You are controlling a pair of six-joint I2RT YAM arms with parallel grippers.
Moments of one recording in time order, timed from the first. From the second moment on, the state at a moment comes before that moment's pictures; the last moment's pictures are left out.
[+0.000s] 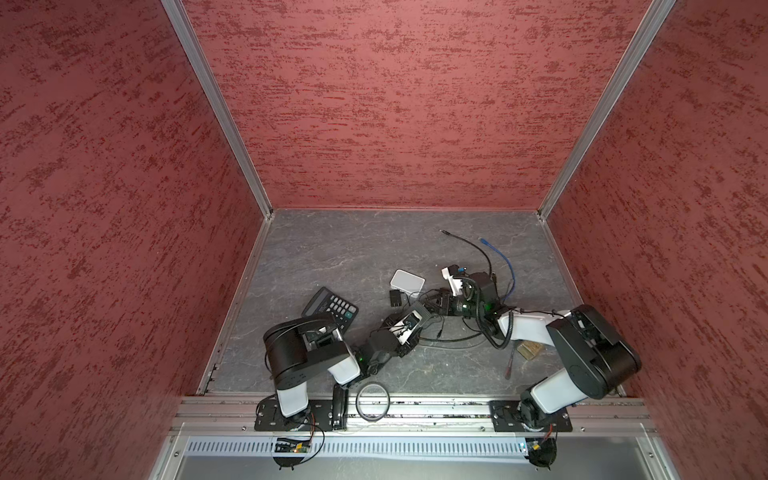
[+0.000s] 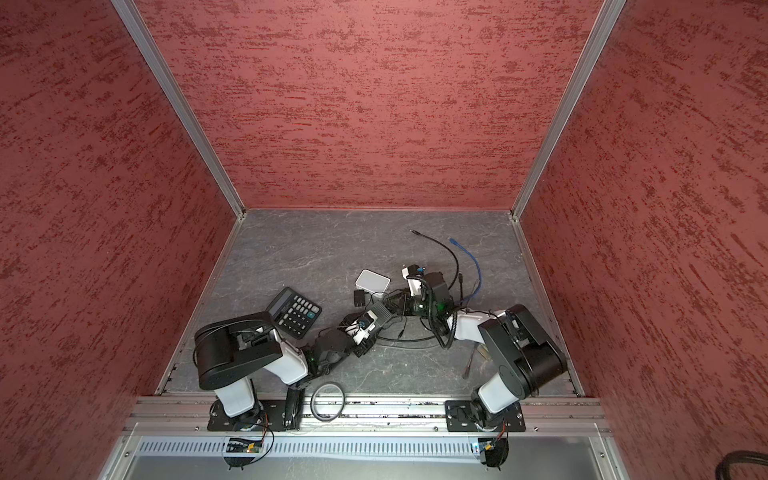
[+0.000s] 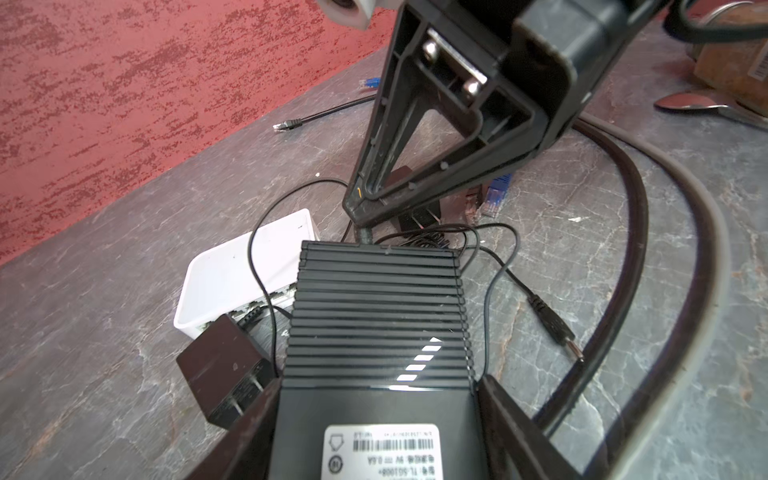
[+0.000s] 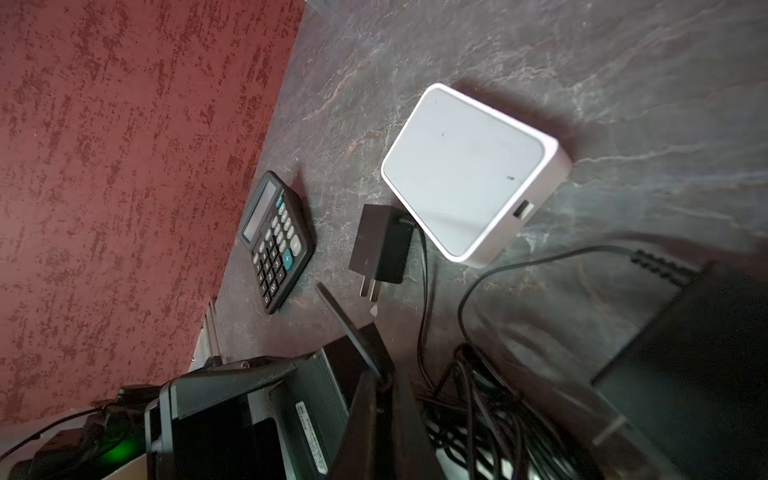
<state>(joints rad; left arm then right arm) -1.08 1.79 0.34 1.12 -0.39 0.11 0.46 1.57 0.53 0.51 -0.60 0.67</state>
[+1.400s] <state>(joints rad) -0.97 1.68 0.77 0.06 -0.16 -0.09 0.52 1.60 0.55 0.54 -0.60 0.73</state>
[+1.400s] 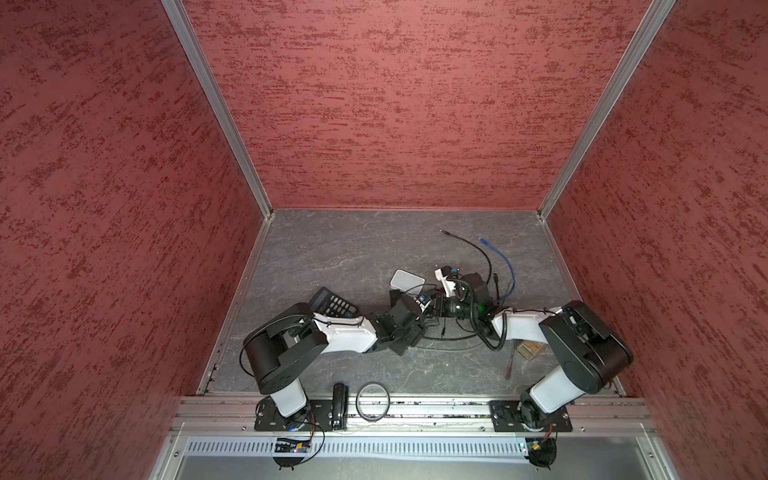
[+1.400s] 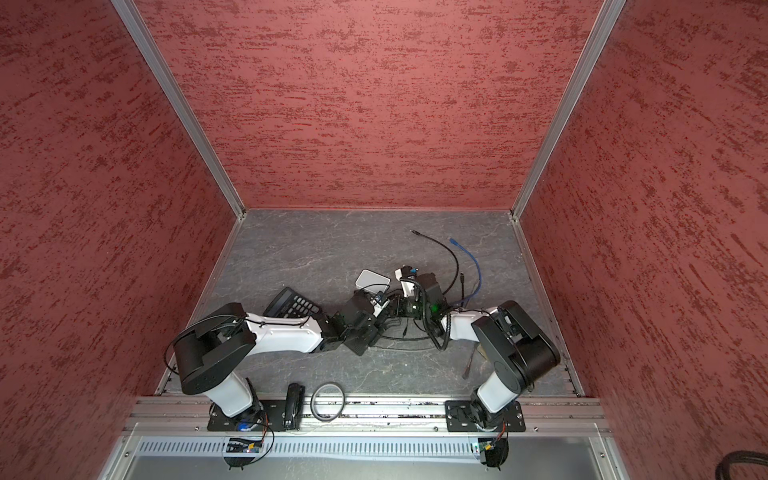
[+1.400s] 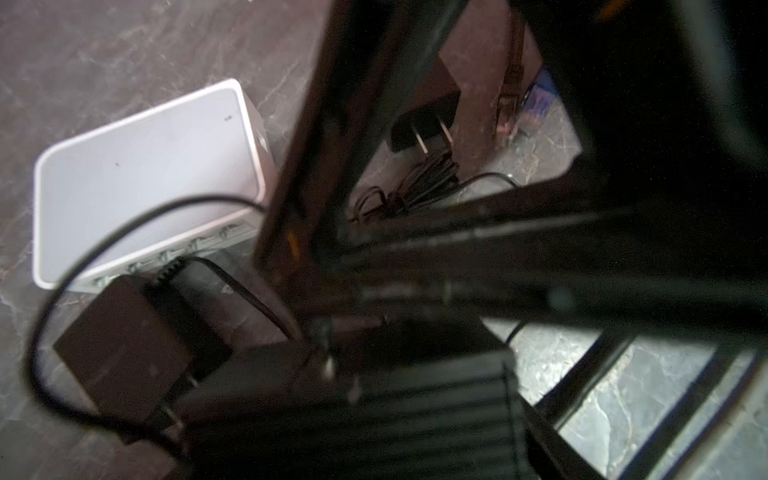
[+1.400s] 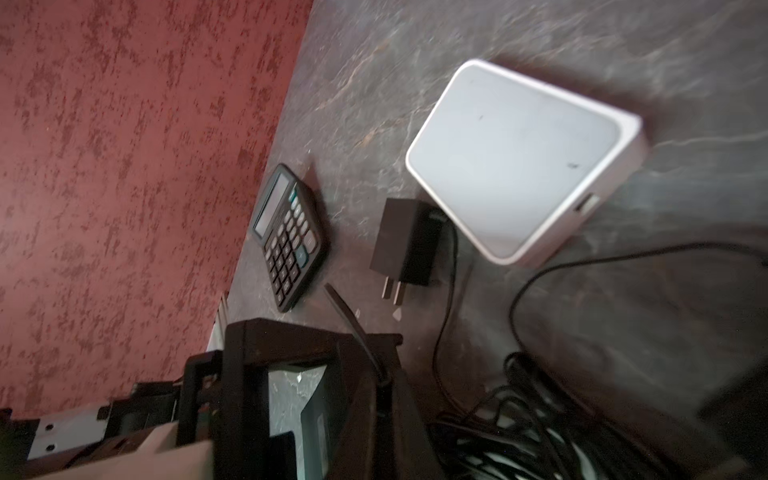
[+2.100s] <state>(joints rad) -0.97 1.63 0.79 -0.09 -0.15 -0.10 0.50 1.60 0.55 0.58 -0.63 0.73</state>
